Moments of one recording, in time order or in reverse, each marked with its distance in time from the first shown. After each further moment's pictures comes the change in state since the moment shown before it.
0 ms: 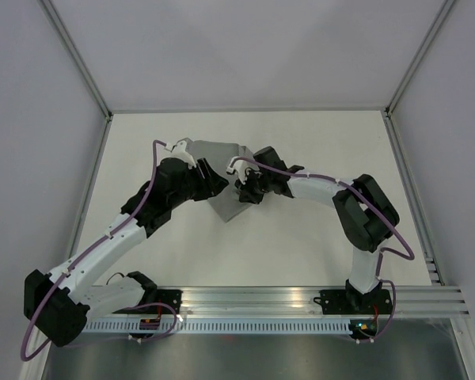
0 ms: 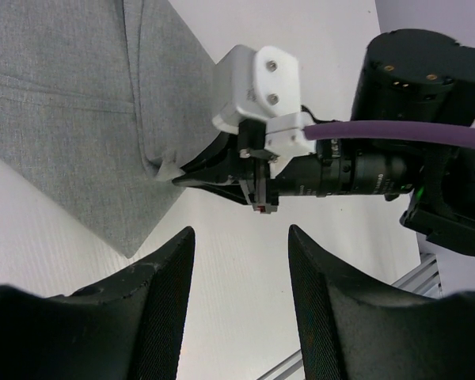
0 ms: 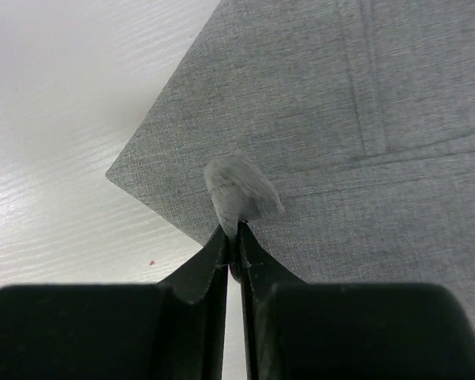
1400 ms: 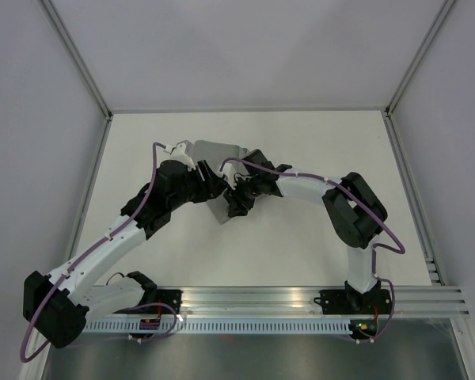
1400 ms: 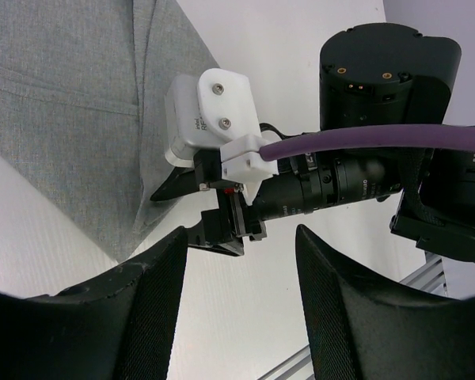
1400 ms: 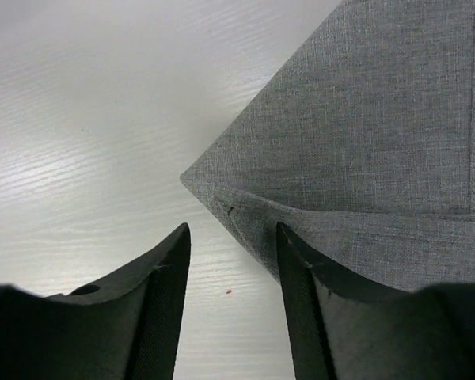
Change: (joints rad) left arm 0.000 -0.018 -0.023 -0.003 -0.007 0.001; right arm 0.070 0.088 0.100 -0.121 -0.126 0.042
